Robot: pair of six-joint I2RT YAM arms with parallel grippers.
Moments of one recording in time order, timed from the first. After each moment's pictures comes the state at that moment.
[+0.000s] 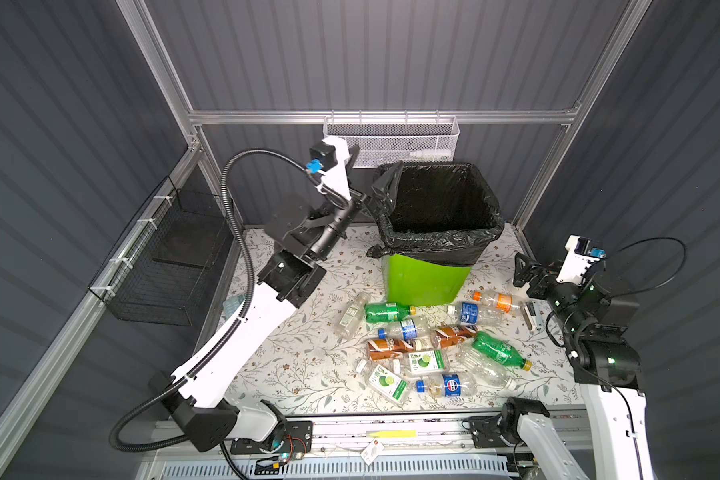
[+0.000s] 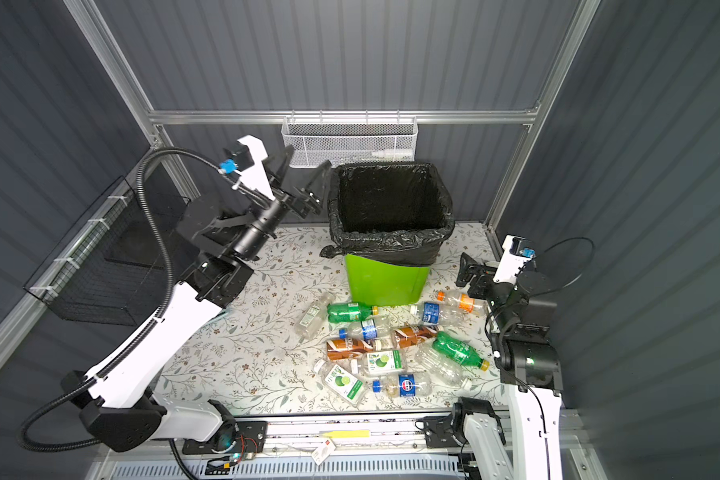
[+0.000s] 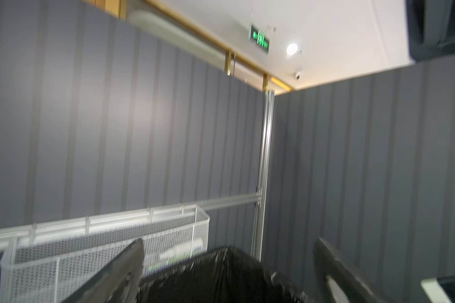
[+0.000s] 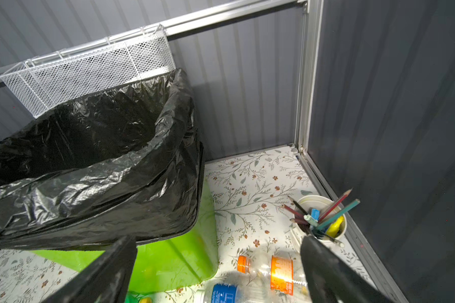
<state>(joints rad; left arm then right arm) -0.72 1.41 1.64 0.17 -0.01 -0.09 -0.14 0.70 1.04 -0.53 -0.15 0.18</state>
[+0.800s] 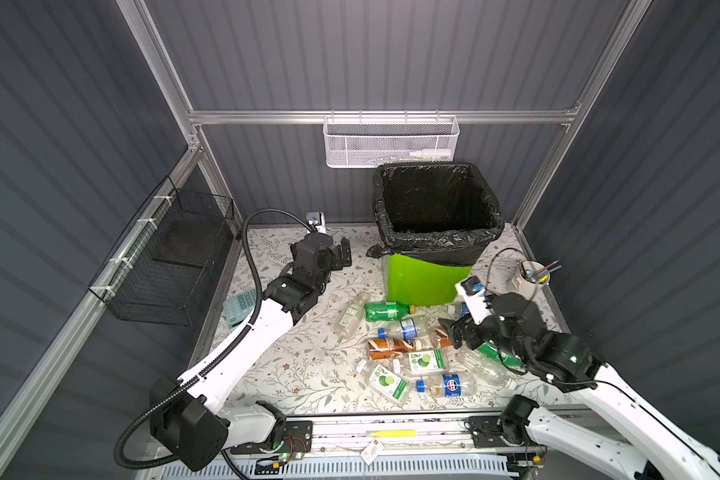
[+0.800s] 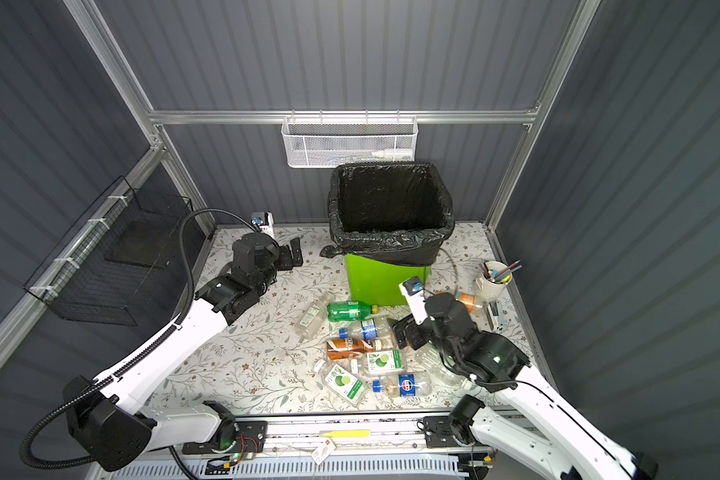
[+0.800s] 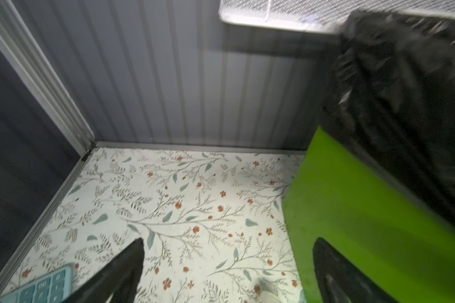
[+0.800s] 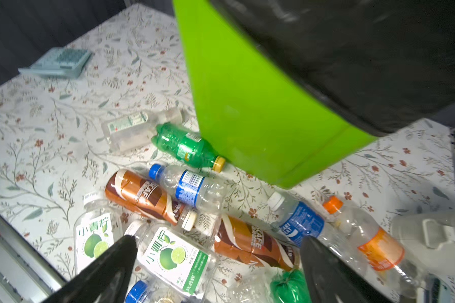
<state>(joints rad) -0.56 1.29 1.18 -0.31 -0.46 -0.28 0.81 0.80 0.93 -0.77 0.22 0.10</state>
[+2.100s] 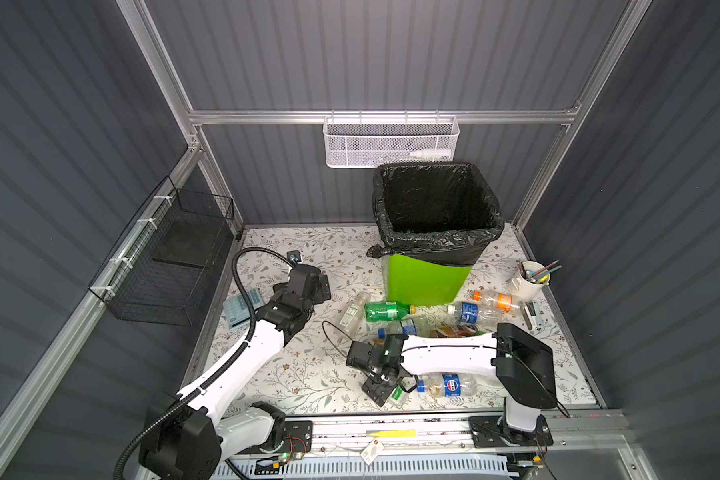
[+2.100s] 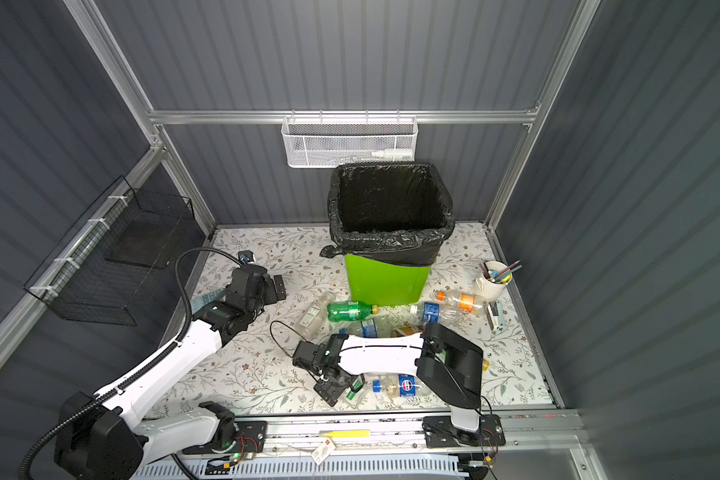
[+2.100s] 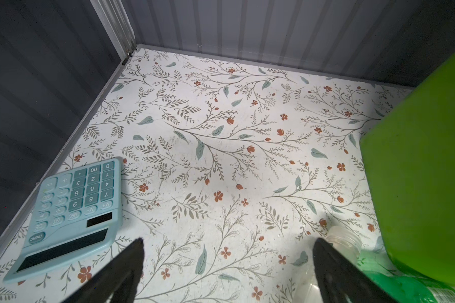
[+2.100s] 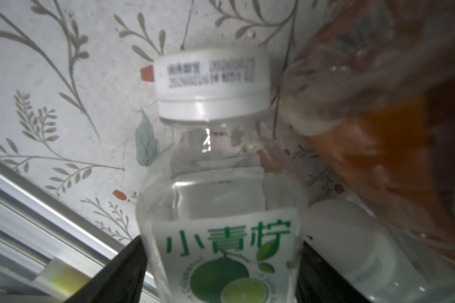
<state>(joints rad) -0.46 1.17 0.87 -0.38 -0.47 -0.40 1.27 1.85 1.24 -0.88 0.07 0.38</state>
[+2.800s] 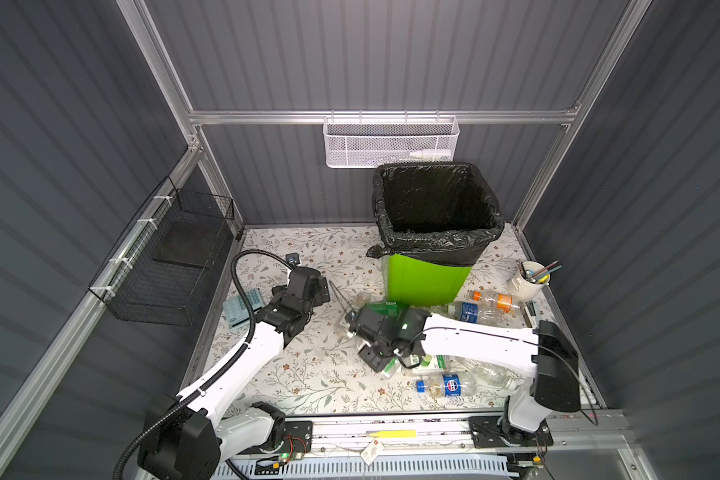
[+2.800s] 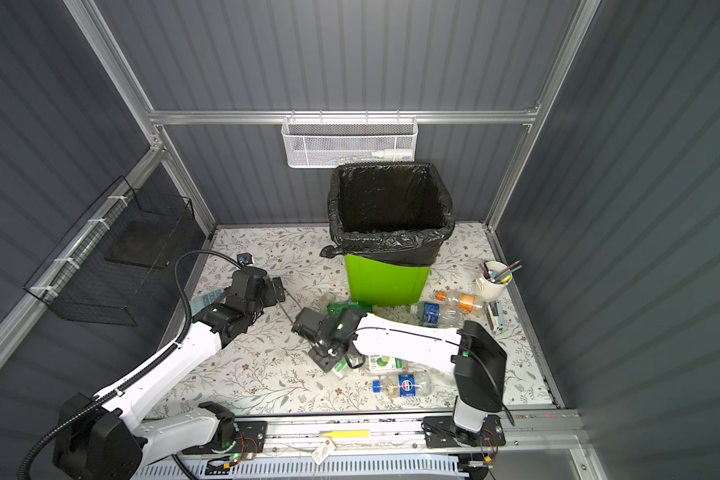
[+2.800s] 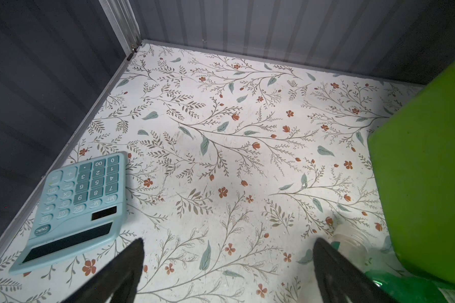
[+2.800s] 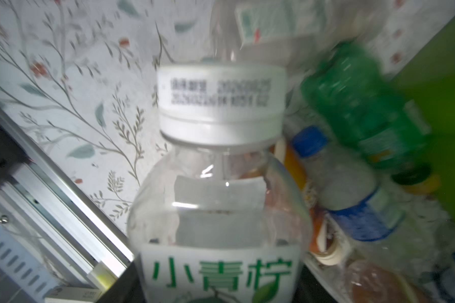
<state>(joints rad) -0.46 1.17 0.85 -0.38 -0.47 -0.41 1.17 1.65 1.42 -0.88 0.20 0.25</state>
